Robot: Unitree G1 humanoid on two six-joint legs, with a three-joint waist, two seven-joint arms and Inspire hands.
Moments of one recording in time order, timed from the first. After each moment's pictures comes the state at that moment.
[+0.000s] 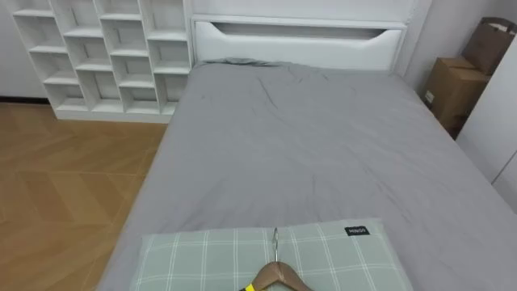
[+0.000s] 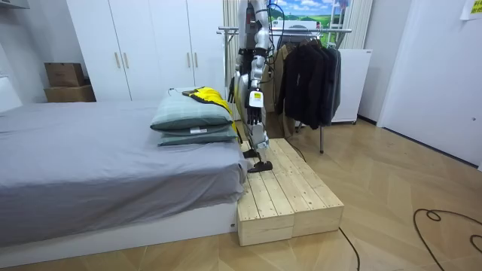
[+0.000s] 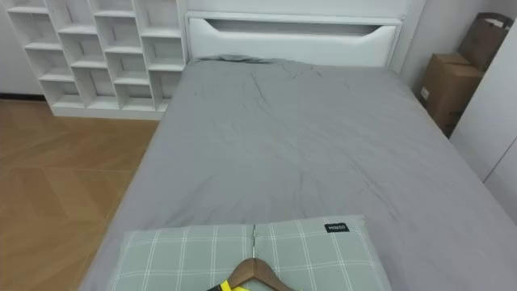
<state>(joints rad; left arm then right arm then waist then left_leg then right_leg) 0.21 0.14 0.10 1.13 -0.09 0.08 0.22 0.05 -0.18 0.06 1.32 0.39 0.05 0.07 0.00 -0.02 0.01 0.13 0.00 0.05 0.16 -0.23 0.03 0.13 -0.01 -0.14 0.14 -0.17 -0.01</state>
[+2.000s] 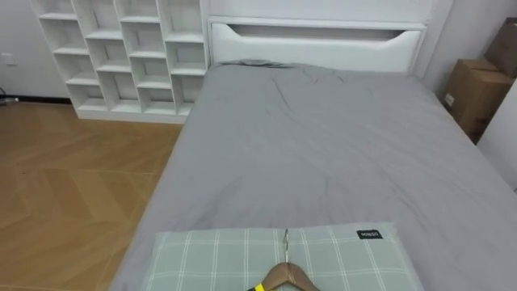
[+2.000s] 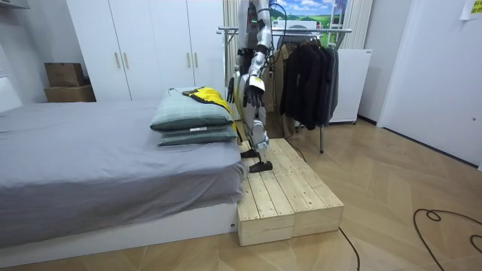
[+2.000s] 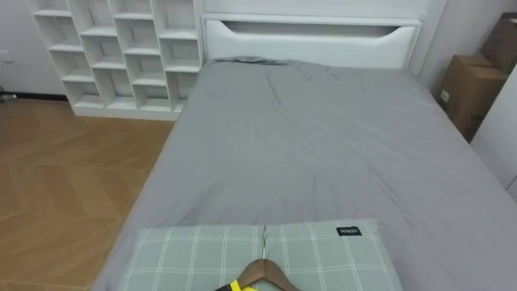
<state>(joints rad) 0.22 0.16 0.22 0.95 0.13 -0.03 0.76 0.06 -0.20 0.06 1.32 0.36 0.04 -0.02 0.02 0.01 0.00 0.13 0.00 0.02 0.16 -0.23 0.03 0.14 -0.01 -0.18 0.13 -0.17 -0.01</state>
